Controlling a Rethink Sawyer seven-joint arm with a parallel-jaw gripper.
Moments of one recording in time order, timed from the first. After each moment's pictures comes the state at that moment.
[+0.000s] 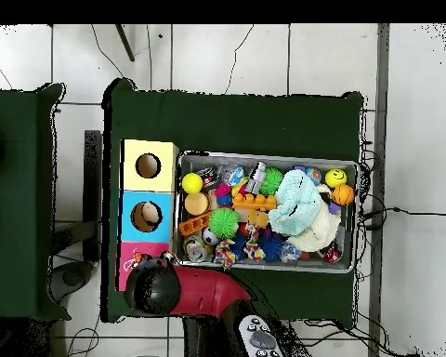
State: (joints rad) arm -0.19 -0.82 0.21 2.21 0.14 0.30 0.85
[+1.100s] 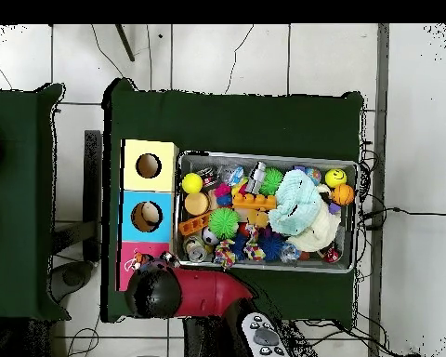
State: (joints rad) arm -0.22 -0.82 0.25 2.22 0.06 0.26 0.85
